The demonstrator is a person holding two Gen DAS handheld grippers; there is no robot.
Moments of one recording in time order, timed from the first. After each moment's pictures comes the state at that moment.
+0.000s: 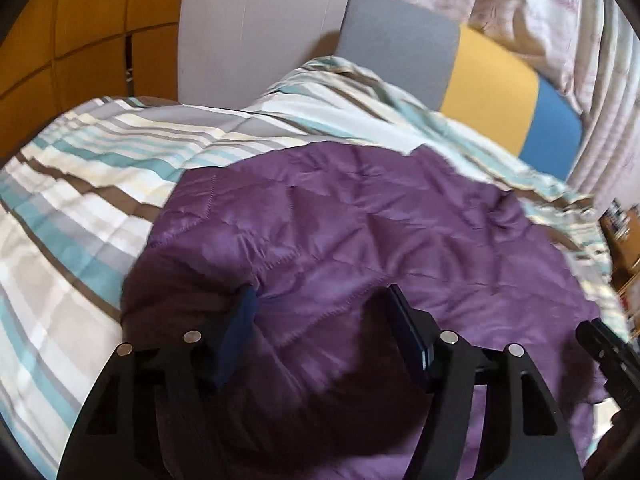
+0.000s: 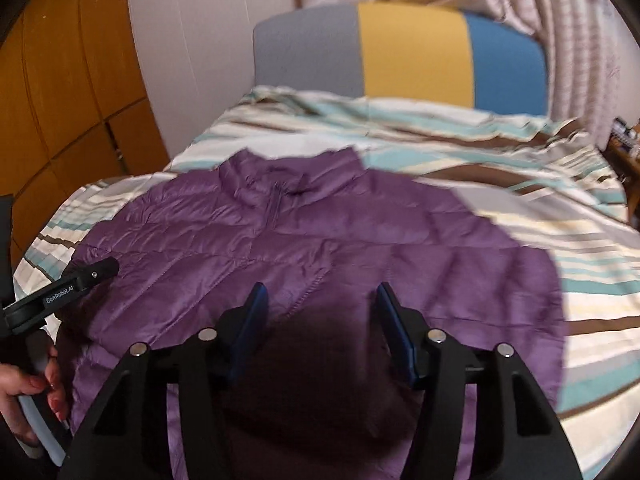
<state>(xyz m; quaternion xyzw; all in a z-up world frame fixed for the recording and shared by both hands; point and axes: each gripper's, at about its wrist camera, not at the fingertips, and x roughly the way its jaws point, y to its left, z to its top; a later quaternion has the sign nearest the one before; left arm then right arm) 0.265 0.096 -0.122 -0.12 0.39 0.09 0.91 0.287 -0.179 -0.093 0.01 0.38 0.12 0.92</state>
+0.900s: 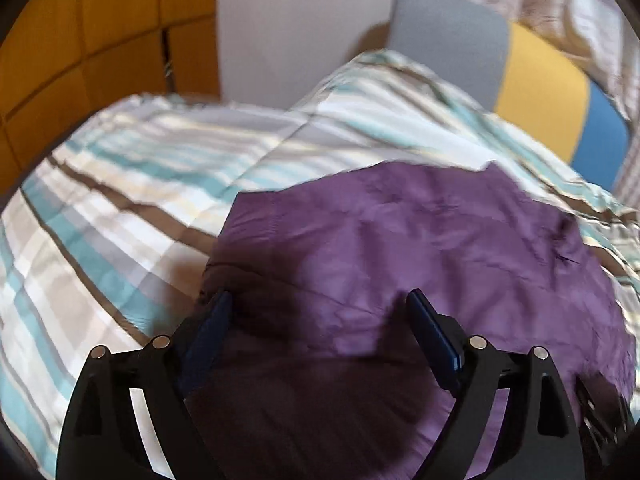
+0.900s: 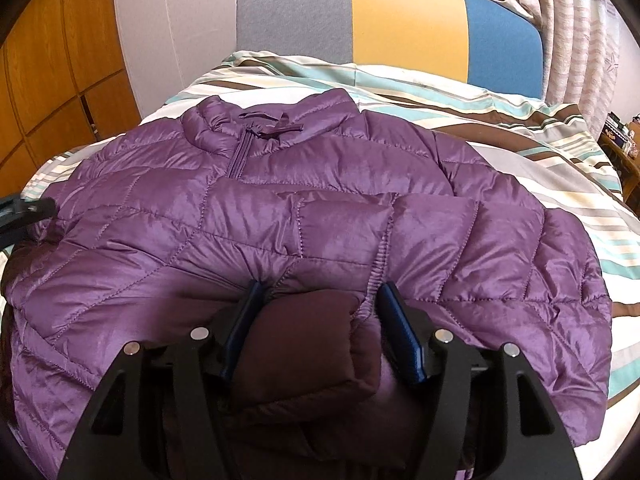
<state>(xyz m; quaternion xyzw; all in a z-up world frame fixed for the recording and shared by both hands) 0.295 0.139 -0.120 -0.13 0.42 0.17 0.88 0.298 -0.170 -0.145 -0.01 0.40 0.08 0.91</state>
